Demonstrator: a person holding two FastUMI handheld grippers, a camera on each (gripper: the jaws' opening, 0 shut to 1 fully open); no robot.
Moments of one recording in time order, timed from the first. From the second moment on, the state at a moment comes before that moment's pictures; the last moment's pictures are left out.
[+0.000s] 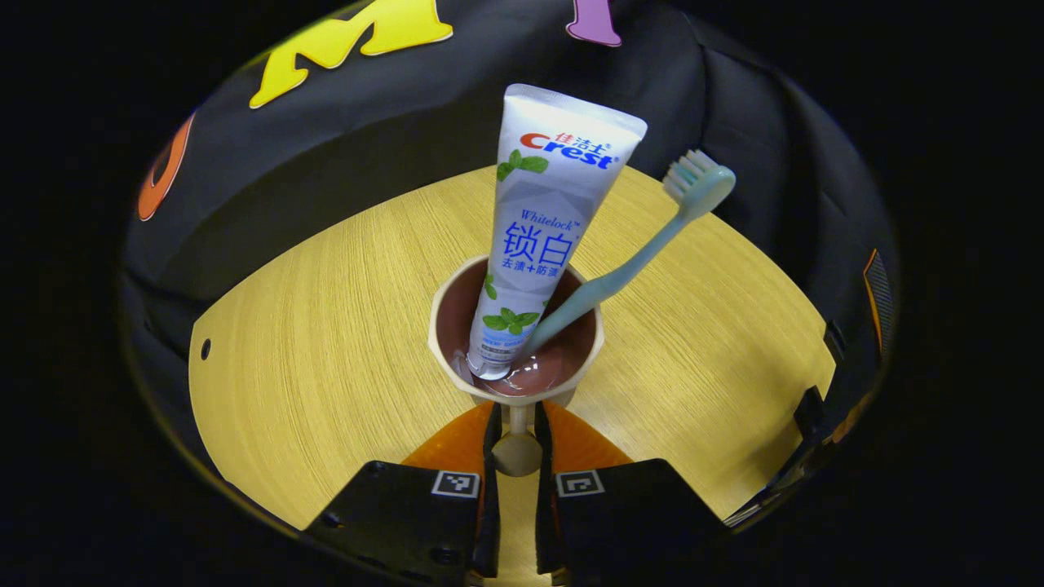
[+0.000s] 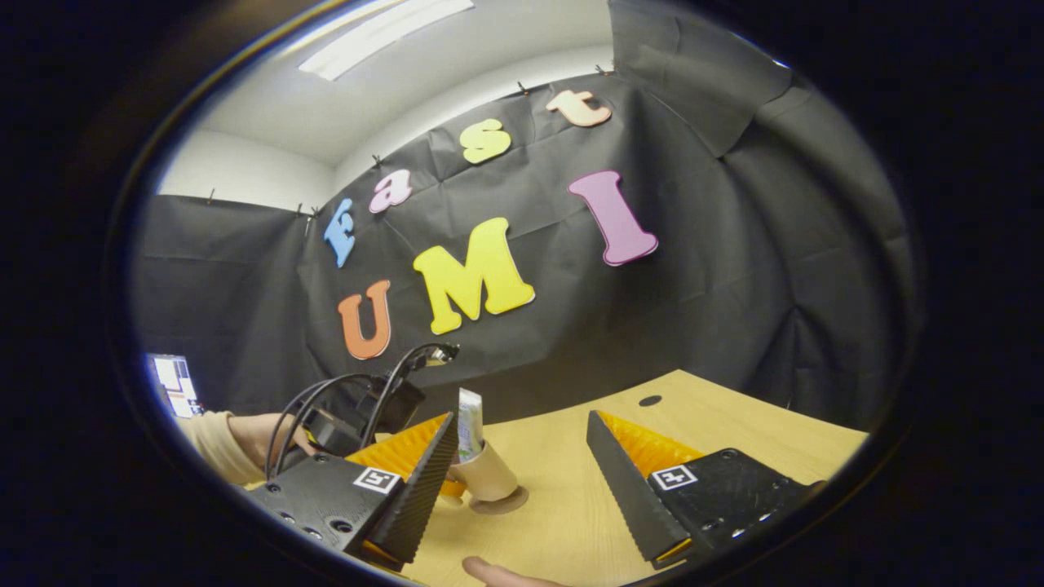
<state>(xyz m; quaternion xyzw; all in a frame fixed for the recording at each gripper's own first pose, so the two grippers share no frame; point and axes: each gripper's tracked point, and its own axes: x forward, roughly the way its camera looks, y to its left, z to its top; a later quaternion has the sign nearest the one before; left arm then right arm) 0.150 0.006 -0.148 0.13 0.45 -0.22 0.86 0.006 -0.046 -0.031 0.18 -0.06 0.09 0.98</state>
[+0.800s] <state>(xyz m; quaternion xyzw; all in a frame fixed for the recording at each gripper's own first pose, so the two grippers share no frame) 0.194 0.070 -0.093 0.06 0.31 -0.17 0.93 0.021 -0.045 -0.048 0.19 -0.02 0.08 0.98</state>
